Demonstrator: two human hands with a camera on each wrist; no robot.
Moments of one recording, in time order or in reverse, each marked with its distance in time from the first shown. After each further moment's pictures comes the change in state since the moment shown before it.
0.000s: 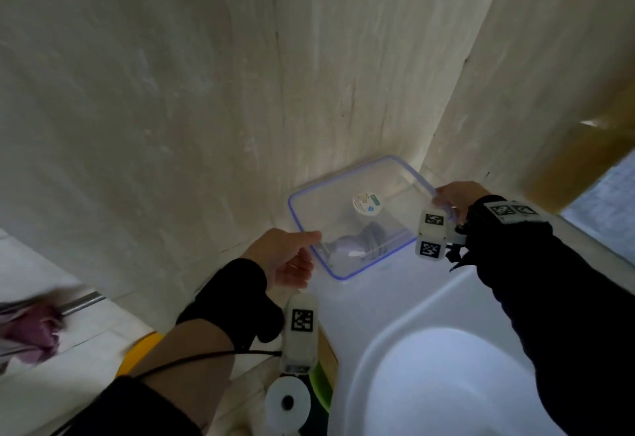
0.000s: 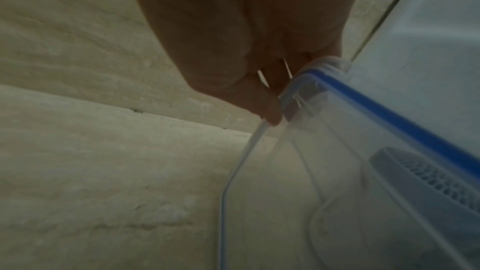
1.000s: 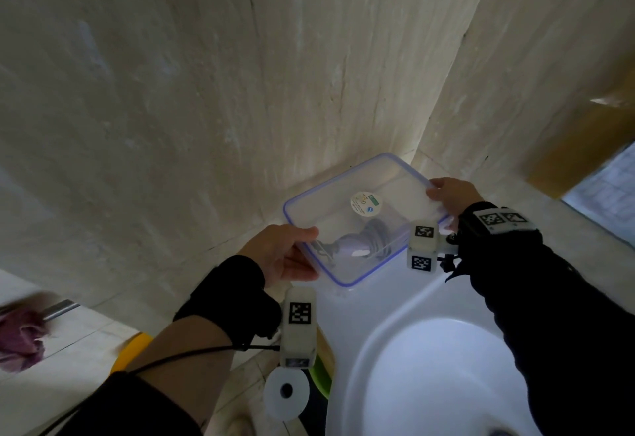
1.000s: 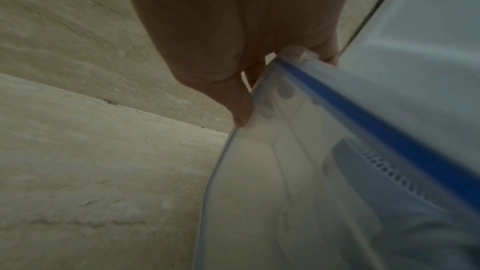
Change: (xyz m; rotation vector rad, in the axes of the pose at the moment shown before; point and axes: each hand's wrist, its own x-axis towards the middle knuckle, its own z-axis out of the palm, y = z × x) left_hand 0.024 -0.005 0.007 -0.138 -0.111 0.014; right_hand 0.012 0.019 0.023 0.009 0.120 -0.095
